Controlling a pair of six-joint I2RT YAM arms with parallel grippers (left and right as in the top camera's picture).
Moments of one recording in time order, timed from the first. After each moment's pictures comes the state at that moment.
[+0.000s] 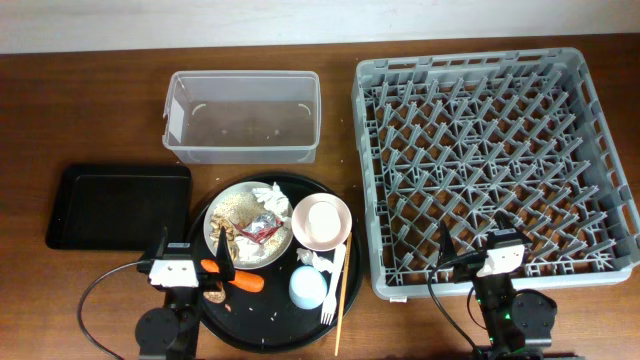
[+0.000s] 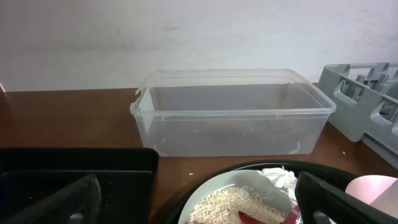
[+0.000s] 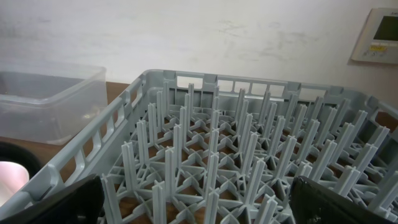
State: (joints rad) left arm -0.06 0.01 0.01 -0.08 -0.03 0.00; right arm -0.03 0.01 0.01 -0.06 -0.15 -0.07
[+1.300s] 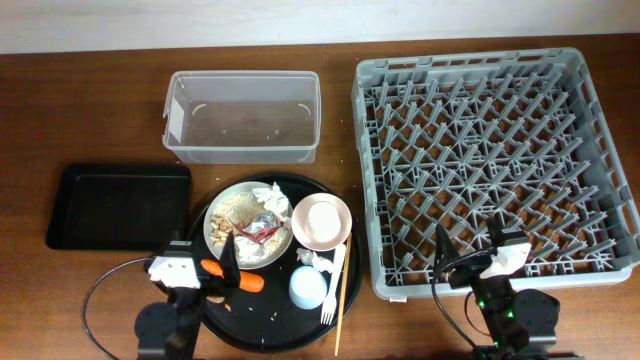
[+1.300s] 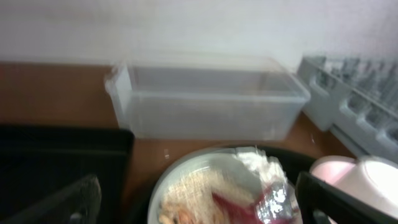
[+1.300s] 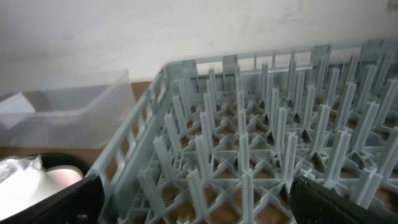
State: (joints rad) left arm -0.06 0.05 0.08 -0.22 0.05 -0.10; right arm -0.03 0.01 0.09 -0.23 -0.22 0.15
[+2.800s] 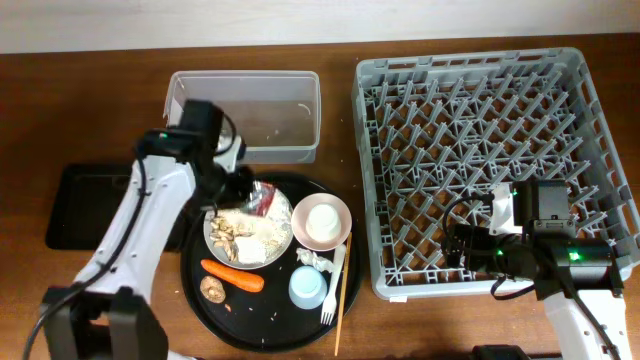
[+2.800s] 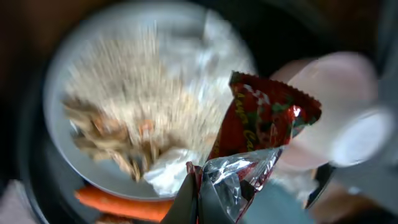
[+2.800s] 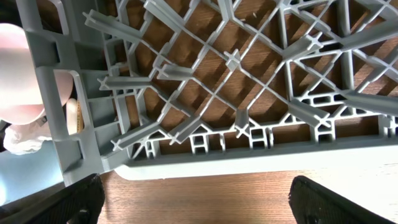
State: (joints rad) left arm -0.15 1.67 1.33 -1.14 0.23 -0.15; right arm -0.03 0.99 0.94 -1.18 -0.18 0.17
